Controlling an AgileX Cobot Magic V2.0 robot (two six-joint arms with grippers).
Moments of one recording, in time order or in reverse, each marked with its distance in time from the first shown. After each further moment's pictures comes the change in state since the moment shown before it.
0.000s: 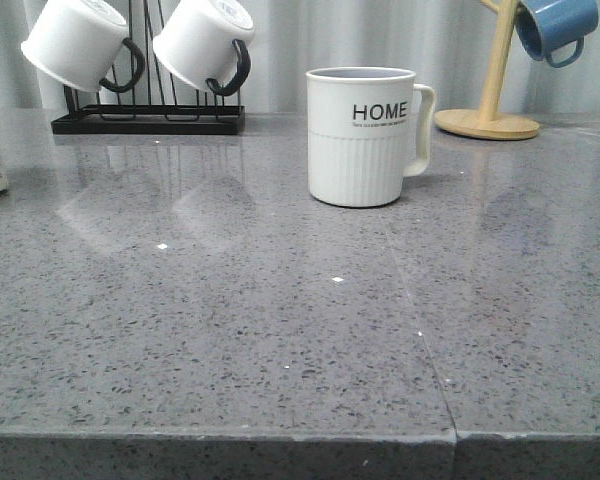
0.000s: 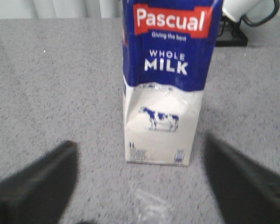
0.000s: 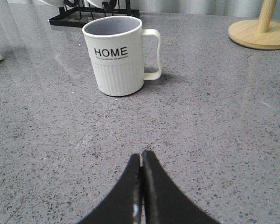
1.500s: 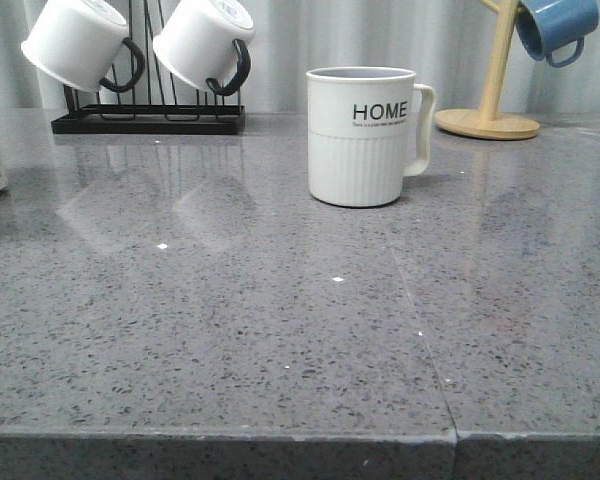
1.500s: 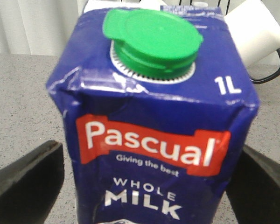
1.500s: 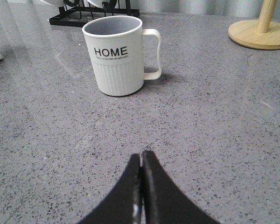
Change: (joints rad) left arm -0.087 0.487 -0.124 -0.063 -0.474 0.000; right arm 0.000 0.000 0.000 0.000 0.002 0.000
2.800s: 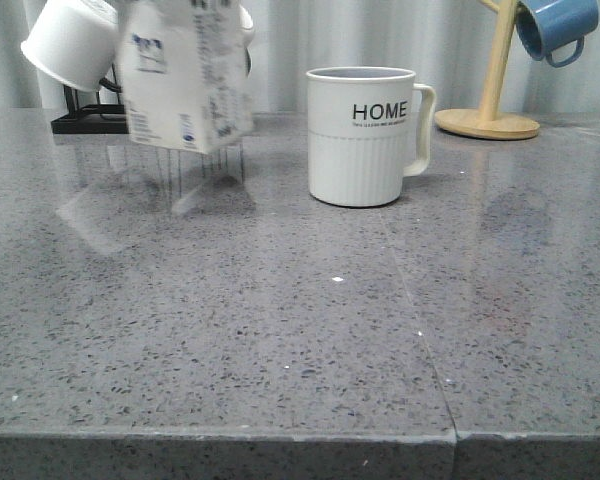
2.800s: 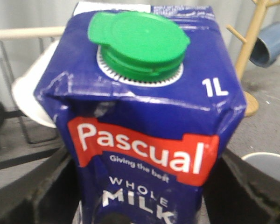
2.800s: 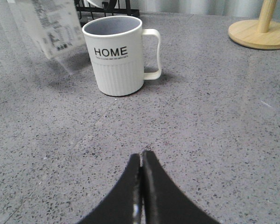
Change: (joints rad) left arm -0.419 0.330 -0.375 -0.004 -0.011 0.000; right arm 0.000 0.000 0.000 0.000 0.000 0.000
